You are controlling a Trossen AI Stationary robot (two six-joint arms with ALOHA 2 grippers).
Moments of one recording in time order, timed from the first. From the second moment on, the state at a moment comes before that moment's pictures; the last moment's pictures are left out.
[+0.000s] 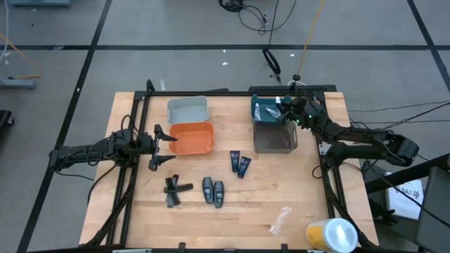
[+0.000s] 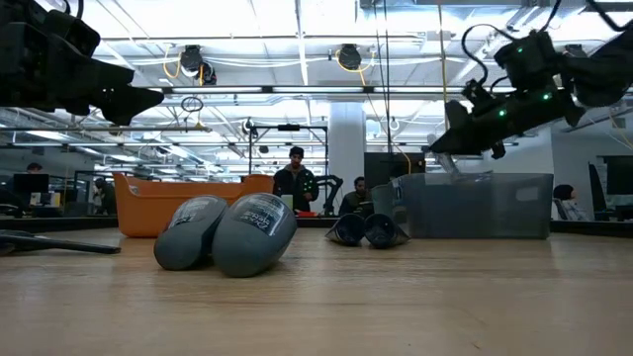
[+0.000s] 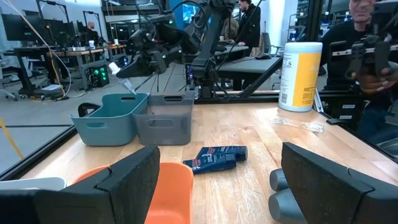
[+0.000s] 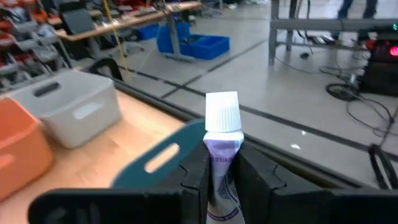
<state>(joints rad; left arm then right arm) 0.14 0.07 0.02 0.06 0.17 0.04 -0.70 1.05 0.24 0.61 0.07 0.16</state>
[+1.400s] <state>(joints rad) 0.14 0.07 0.02 0.06 0.17 0.04 -0.61 1.16 0.25 0.68 -0.04 0.15</state>
